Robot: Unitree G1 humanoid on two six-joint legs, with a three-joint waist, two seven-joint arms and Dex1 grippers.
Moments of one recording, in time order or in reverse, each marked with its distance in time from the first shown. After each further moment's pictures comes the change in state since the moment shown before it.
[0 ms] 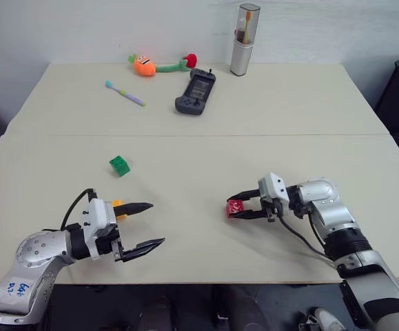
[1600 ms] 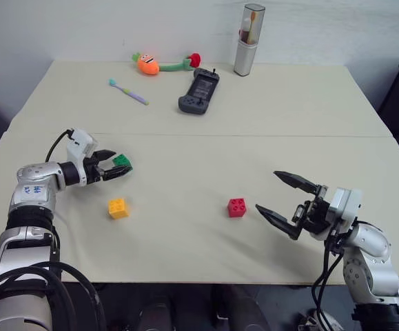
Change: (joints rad) left arm -0.912 0.028 -0.126 1.346 0.353 -0.189 -0.046; right arm 0.594 0.054 -0.356 -0.665 0.279 -0.014 -0.409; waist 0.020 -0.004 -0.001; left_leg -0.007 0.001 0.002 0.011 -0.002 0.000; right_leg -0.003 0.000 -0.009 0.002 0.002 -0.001
